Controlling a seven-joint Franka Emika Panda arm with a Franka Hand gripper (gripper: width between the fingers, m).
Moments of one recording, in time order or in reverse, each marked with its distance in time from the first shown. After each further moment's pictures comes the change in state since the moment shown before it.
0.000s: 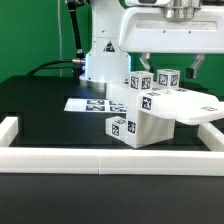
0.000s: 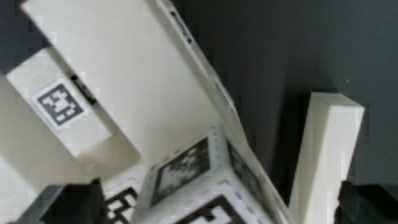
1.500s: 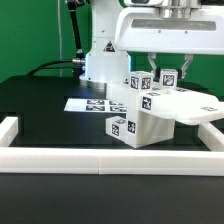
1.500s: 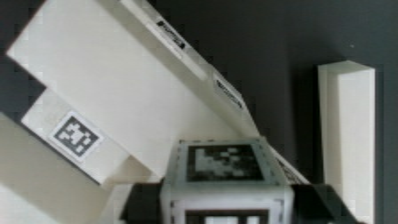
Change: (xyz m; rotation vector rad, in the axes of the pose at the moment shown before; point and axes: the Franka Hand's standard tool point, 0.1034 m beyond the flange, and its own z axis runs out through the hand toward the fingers) arm 0.000 0.003 0.000 -0.001 0.000 0.325
